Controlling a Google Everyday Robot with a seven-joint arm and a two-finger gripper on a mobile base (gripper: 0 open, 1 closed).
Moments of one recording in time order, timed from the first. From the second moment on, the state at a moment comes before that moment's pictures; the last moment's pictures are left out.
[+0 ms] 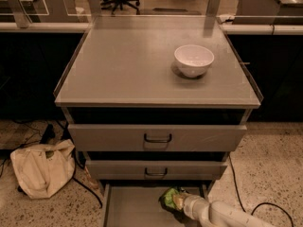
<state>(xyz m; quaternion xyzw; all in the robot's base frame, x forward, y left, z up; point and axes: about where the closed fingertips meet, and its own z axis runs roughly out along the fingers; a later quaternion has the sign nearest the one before) 0.499 -0.135 0.258 -0.10 0.90 0.22 0.35</state>
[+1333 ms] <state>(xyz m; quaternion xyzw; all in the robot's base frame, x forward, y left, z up) 0.499 -0.135 0.258 -0.10 0.90 0.22 0.35</state>
